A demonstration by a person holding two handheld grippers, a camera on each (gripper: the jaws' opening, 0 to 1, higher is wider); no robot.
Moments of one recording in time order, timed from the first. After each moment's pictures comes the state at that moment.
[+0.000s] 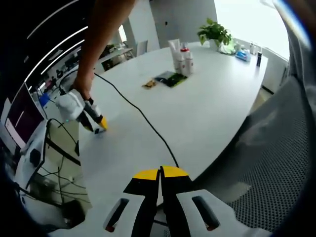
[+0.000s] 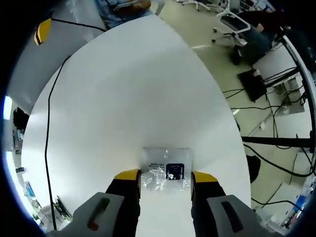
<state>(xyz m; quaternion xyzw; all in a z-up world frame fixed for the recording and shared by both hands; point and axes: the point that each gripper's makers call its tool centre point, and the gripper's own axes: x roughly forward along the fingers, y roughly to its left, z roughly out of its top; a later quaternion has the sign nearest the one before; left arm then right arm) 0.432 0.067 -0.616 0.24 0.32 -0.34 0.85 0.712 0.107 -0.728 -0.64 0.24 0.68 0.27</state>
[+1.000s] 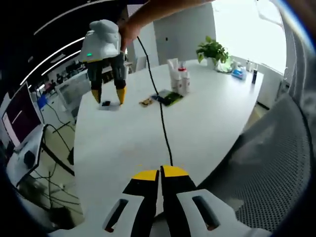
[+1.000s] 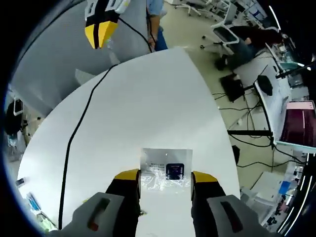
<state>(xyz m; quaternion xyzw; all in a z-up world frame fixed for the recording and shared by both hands) 0.432 0.048 -0.589 0.17 0.27 -0.38 0.87 0.610 -0.001 -0.580 -0.67 0.18 0.63 0.35</state>
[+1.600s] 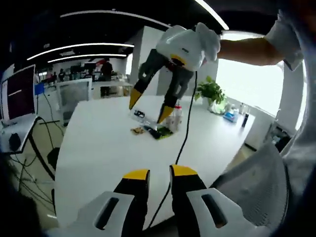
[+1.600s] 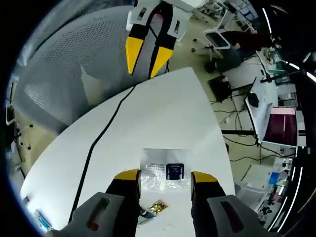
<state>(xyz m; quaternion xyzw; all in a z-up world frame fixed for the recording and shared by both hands) 0.432 0.028 -0.536 0.00 0.19 -0.41 0.89 0.512 -0.035 -0.533 -0.68 0.15 0.59 0.40</state>
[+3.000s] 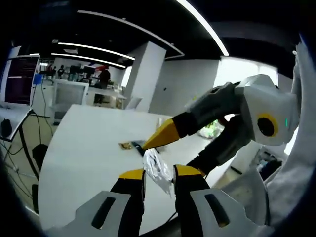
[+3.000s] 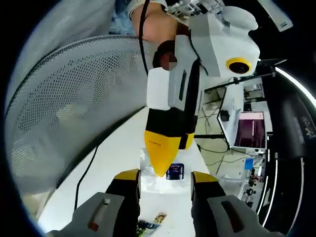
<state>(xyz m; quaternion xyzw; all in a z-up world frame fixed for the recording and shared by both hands) 0.428 0.019 -0.507 -0.09 0.16 -0.44 0.88 0.419 0.023 -0.522 -0.67 0.07 0.51 0.53</state>
